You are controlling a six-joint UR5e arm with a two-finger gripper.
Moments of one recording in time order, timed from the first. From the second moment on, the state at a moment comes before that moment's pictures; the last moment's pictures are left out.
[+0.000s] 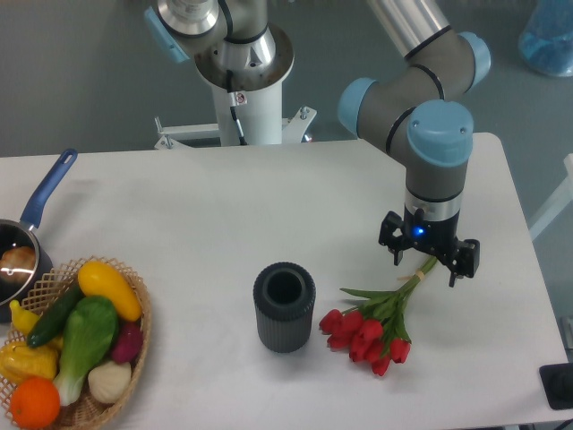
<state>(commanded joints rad) 2.69 -1.99 -1.60 -0.85 1.54 1.22</state>
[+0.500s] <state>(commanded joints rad) 2.69 -1.99 -1.70 -0.78 1.53 1.21</state>
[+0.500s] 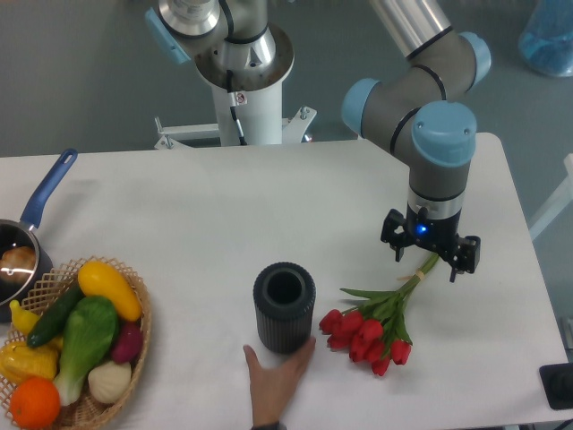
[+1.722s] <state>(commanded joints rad) 2.58 -2.18 -1.63 -0.73 1.53 1.22</state>
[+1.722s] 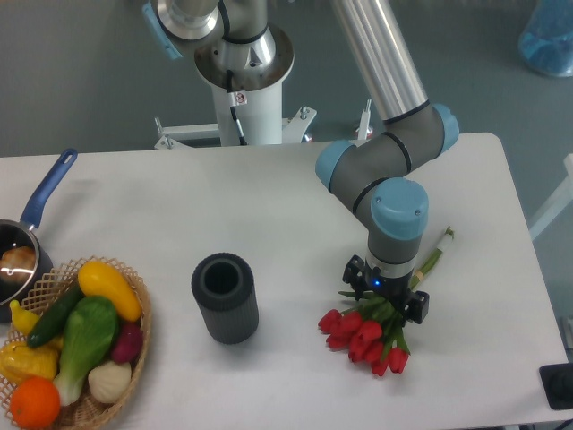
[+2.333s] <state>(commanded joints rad) 2.58 -2.15 -1.63 -0.73 1.53 1.23</state>
